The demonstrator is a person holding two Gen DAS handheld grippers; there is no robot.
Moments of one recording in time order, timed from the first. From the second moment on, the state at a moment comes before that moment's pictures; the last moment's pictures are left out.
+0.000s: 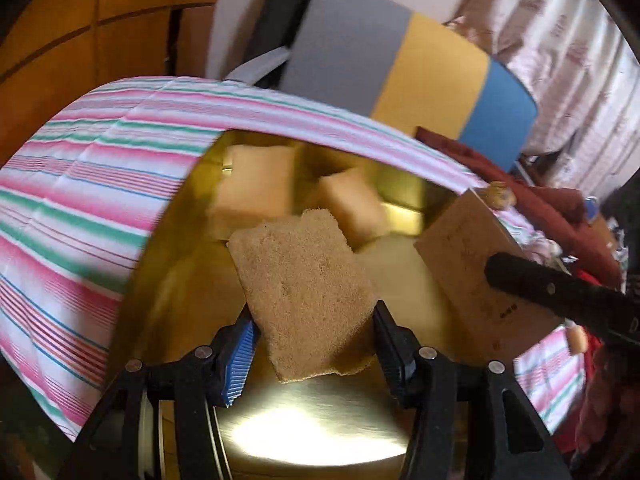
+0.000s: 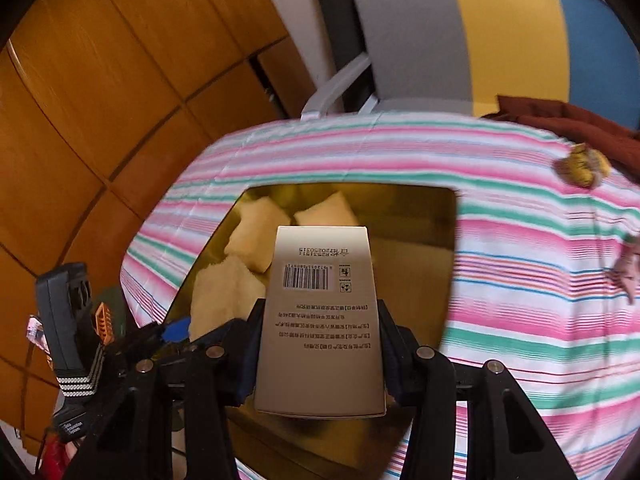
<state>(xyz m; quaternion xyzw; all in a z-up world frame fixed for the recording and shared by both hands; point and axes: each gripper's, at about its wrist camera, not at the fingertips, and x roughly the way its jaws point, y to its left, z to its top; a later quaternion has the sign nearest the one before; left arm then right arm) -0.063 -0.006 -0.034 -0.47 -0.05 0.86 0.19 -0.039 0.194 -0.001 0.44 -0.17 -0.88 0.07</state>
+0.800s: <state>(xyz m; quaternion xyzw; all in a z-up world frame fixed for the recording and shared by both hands) -0.072 -0.031 -0.023 -0.48 -0.05 0.86 0.15 -0.084 0.156 -0.033 0.45 -0.27 -0.84 0.10</state>
